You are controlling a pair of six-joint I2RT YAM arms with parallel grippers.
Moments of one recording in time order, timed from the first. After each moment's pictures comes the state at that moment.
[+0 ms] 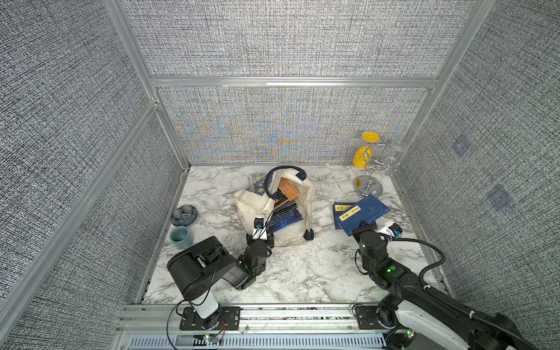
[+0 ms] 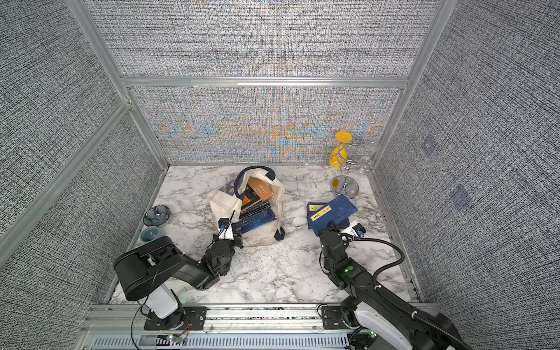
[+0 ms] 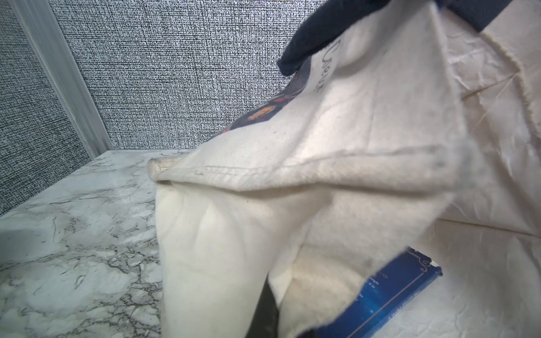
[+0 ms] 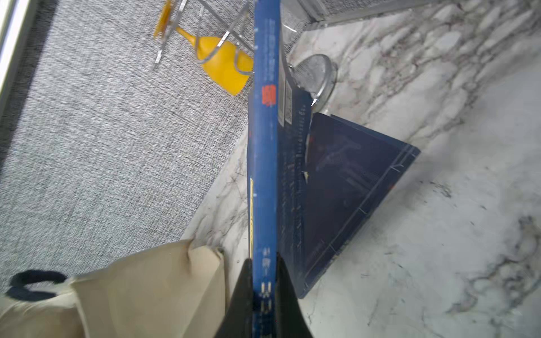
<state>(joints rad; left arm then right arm) -0.90 1.68 0.28 1.29 -0.79 -0.11 0.56 0.88 0.29 0.18 0.73 1.23</state>
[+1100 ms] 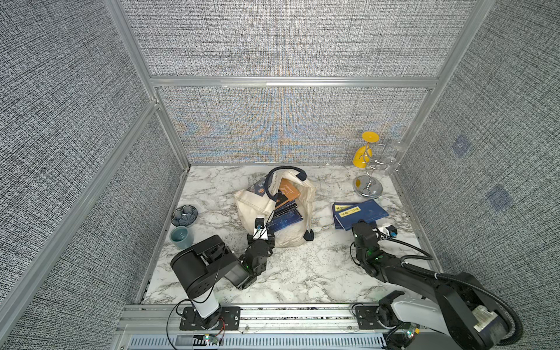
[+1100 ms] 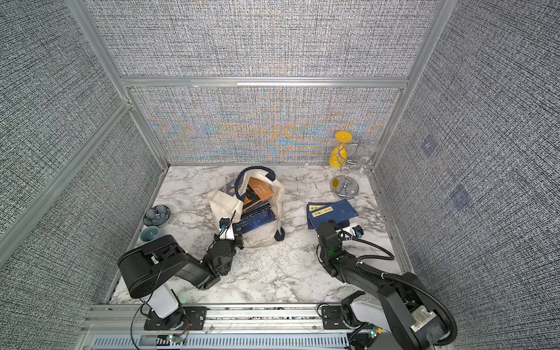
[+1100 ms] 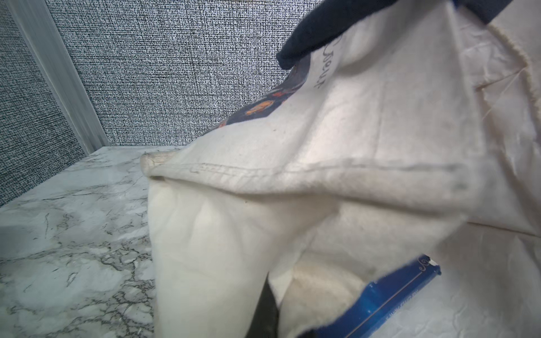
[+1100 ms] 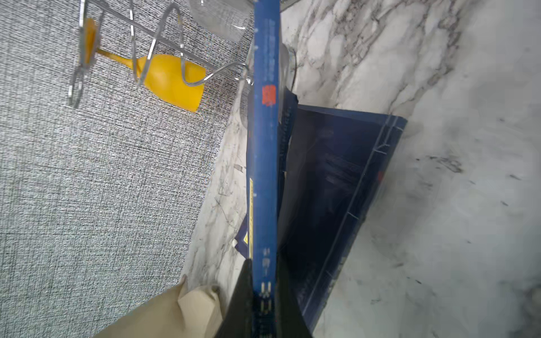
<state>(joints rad) -0.90 1.71 0.28 1.30 -0.78 -0.13 0.46 1.20 0.29 0.41 0.70 1.46</state>
